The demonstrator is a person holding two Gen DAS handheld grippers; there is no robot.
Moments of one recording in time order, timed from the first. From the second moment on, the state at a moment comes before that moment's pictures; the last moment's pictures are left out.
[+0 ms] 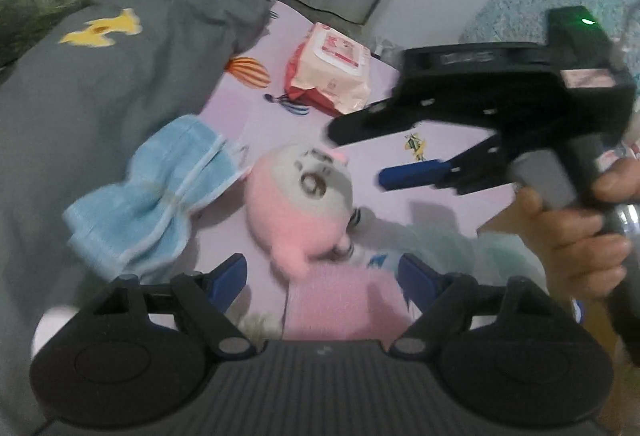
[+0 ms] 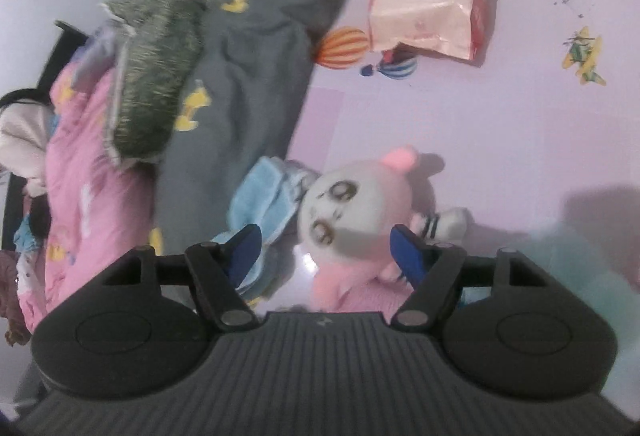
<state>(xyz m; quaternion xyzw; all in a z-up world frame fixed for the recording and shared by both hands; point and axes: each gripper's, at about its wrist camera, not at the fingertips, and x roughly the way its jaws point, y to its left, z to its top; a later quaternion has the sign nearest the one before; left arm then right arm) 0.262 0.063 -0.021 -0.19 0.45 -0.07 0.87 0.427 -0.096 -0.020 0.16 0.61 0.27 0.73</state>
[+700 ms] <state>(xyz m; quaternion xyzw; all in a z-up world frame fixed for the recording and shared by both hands) 0.324 0.049 -0.035 -0.18 0.49 -0.05 0.85 0.457 -0.100 -0.069 0.22 0.61 0.30 0.70</state>
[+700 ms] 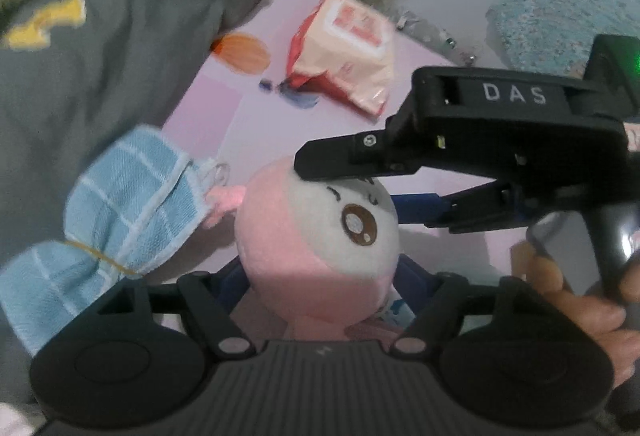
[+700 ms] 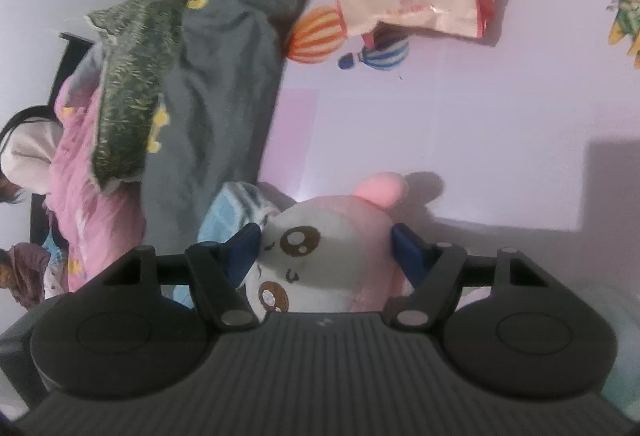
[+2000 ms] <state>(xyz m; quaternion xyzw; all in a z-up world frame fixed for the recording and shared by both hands) 0.212 -0.235 0.038 0.05 0.44 -0.33 0.83 0.196 -0.479 -0.079 0.51 0.51 0.05 0.69</state>
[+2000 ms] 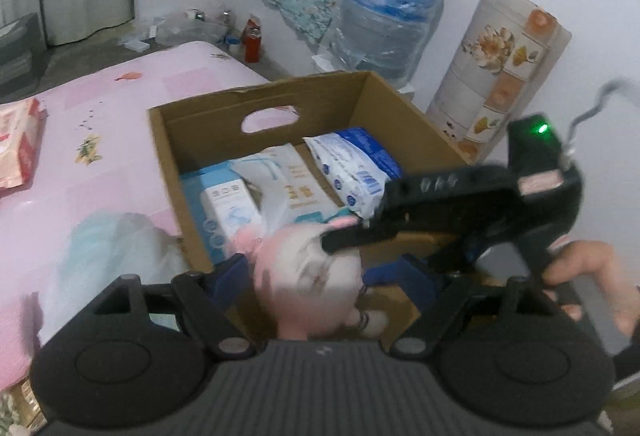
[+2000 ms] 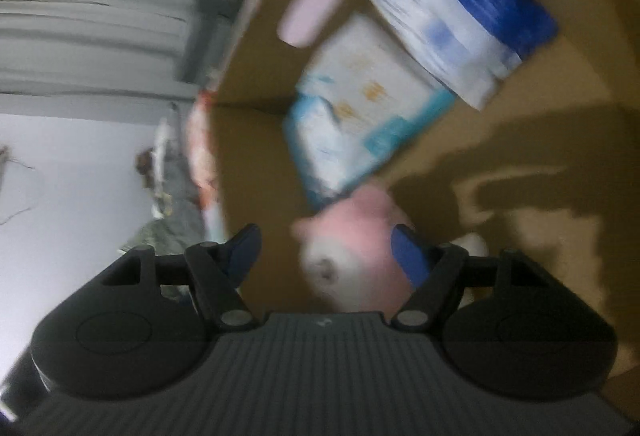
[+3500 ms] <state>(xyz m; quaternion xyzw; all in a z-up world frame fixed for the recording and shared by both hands) 0.121 -0.006 0.009 -0.11 0.43 -0.17 0.88 0.204 -0.443 -0.097 0.58 0.49 -0.07 0.65</state>
